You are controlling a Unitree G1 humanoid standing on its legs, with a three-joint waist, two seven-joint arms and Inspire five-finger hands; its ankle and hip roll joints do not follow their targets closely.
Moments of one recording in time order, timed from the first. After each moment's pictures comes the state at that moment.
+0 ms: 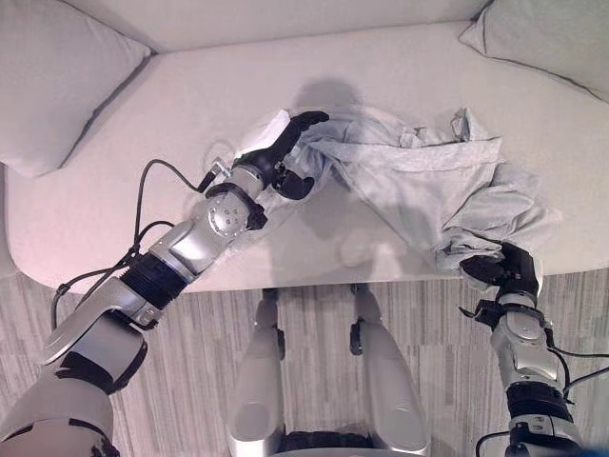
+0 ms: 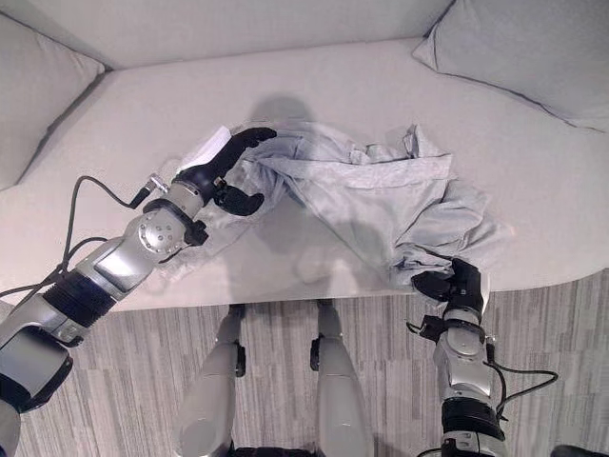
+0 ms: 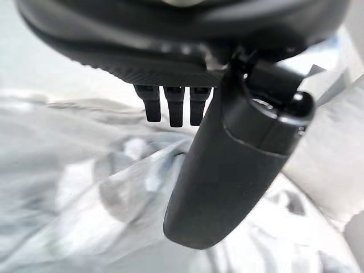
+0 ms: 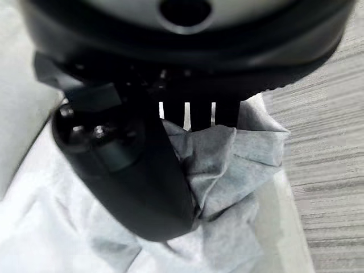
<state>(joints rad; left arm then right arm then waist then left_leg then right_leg) -0.90 0.67 -0.69 0.27 0.05 0.11 0.16 -0.18 -0.39 -0.27 0.43 0.16 0.06 -0.21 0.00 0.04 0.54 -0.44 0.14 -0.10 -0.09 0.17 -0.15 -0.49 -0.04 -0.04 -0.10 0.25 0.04</state>
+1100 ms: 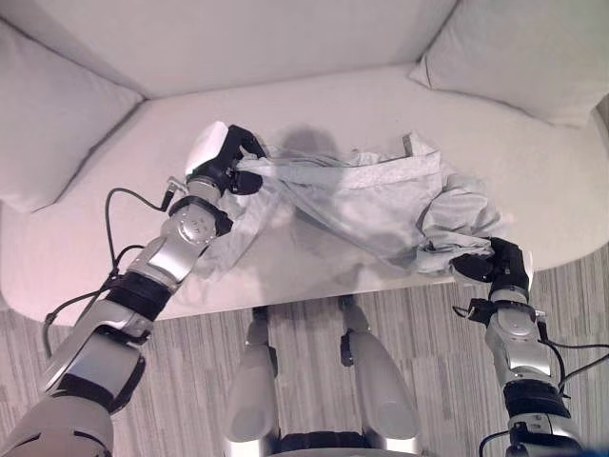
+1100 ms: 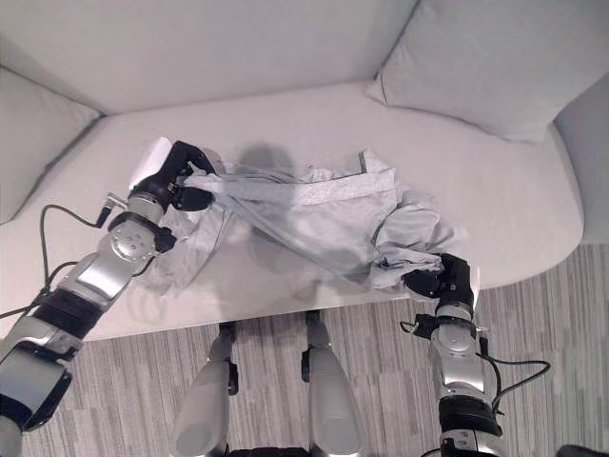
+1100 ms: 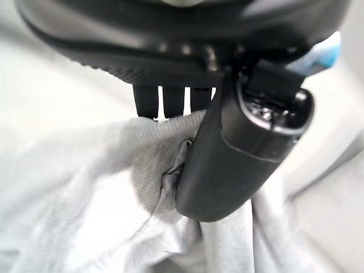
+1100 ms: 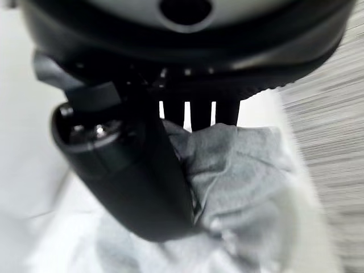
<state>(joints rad) -0.60 0.72 -0.35 0.20 0.09 0.09 0.22 -0.25 -0.44 -0.15 0.41 0.08 0.09 -0.22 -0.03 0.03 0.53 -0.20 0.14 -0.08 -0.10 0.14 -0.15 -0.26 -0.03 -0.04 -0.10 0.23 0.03</state>
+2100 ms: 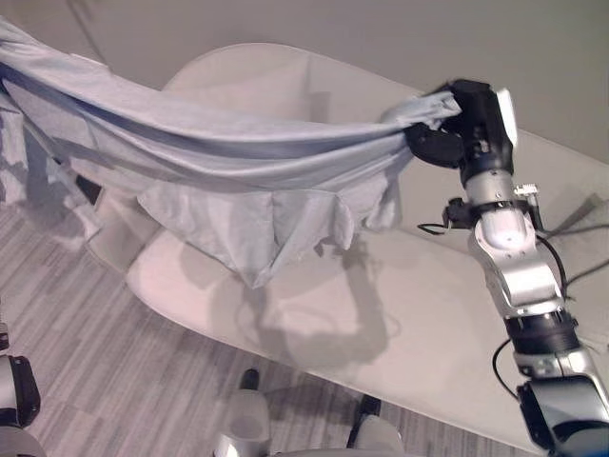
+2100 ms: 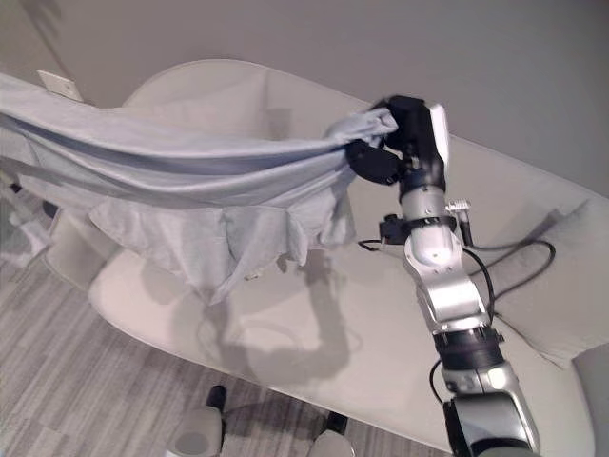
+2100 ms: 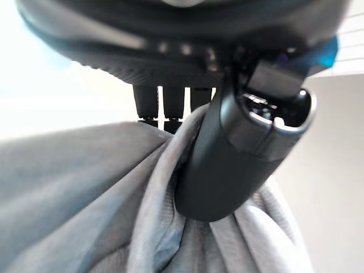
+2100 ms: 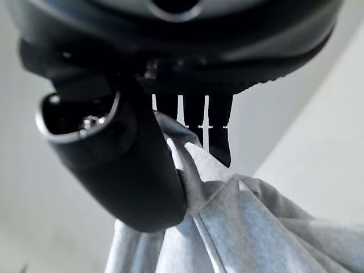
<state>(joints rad) -0.74 1.05 0.14 0.32 0.13 0.13 0.49 -0.68 -0.70 0.18 0.04 0.20 0.08 -0.25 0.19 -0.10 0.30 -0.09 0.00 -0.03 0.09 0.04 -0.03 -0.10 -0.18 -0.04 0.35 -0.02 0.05</state>
